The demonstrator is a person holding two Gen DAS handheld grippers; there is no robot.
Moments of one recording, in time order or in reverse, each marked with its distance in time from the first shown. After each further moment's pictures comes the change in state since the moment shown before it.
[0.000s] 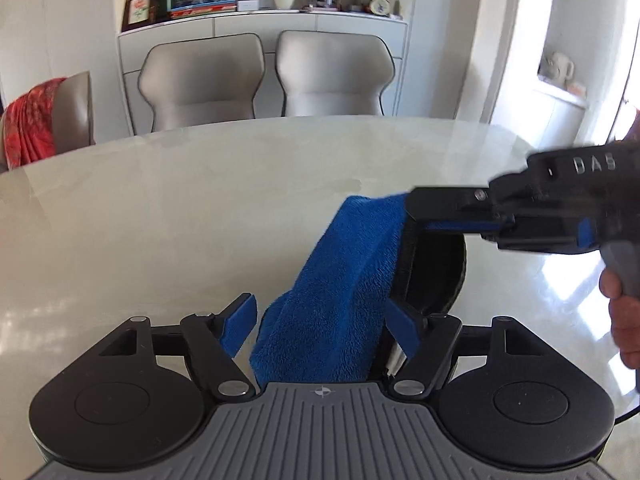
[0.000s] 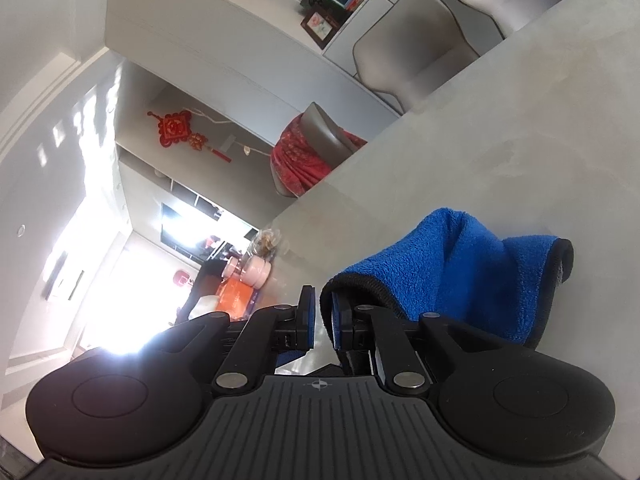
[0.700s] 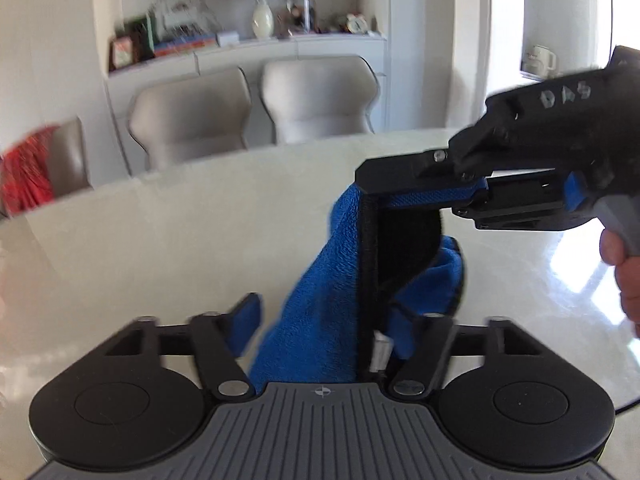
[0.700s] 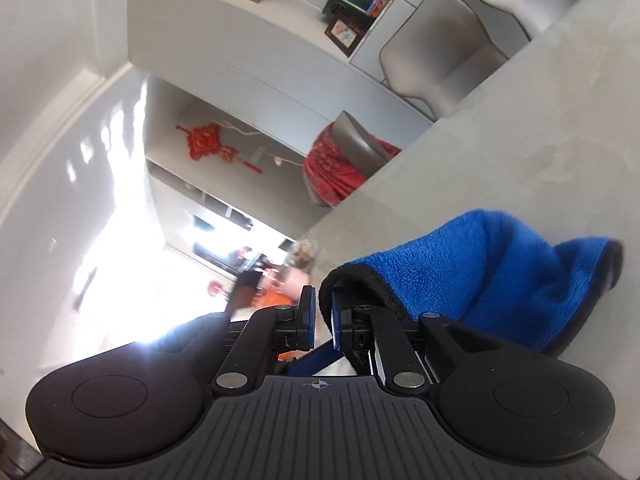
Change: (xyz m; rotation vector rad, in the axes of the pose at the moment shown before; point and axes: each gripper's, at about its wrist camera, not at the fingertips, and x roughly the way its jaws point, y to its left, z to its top) left arm 0.000 -0.004 -0.005 0.001 -0.027 -0.063; right arm 0.006 0.005 0.012 -0.007 -0.015 0.039
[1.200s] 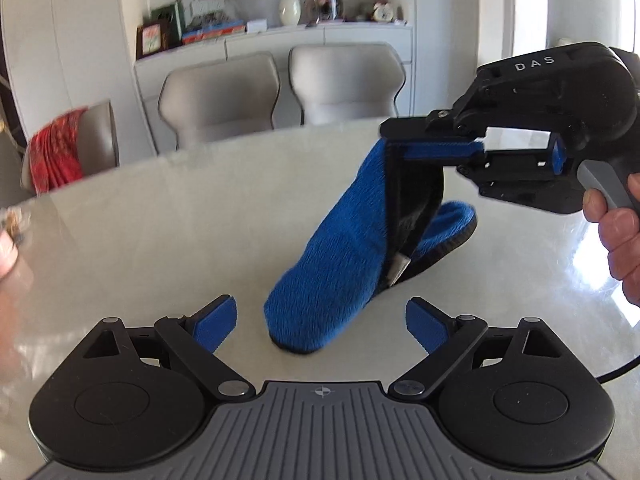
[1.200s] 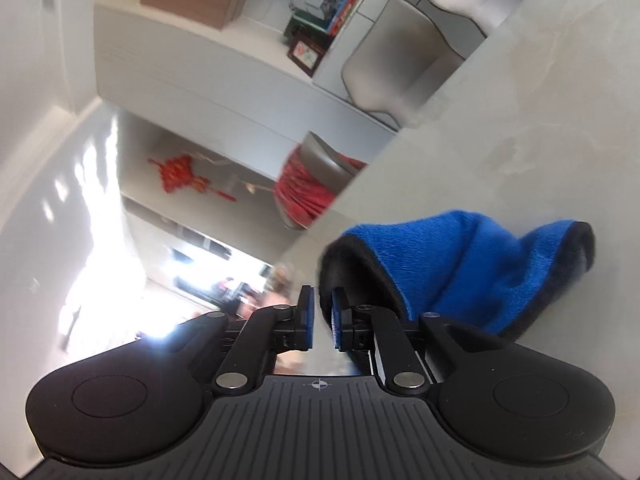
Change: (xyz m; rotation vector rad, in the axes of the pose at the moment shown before) left arm -0.022 -0.009 -0.018 0.051 -0.074 0.160; right arm 0.002 -0.018 -0.007 0.175 -0.088 0.056
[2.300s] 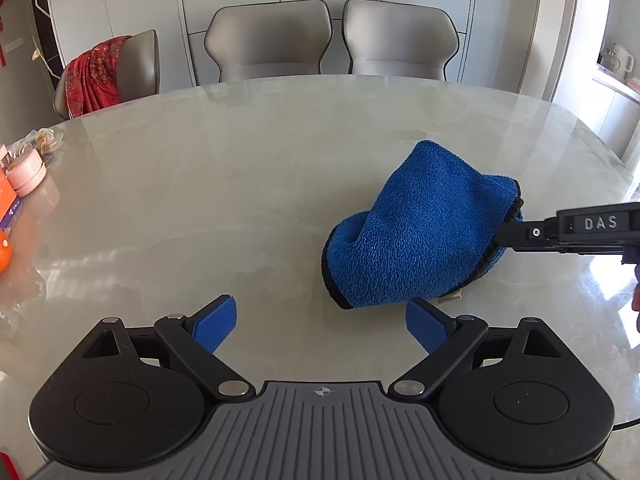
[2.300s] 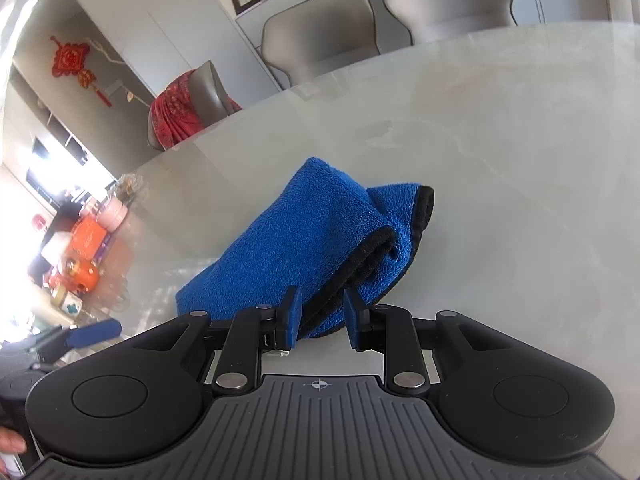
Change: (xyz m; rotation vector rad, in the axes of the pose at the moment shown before) left arm 0.000 0.027 -0.021 -0.191 0.211 0.077; right arm -0.010 0.005 -0.048 -0.340 0.110 -0.560
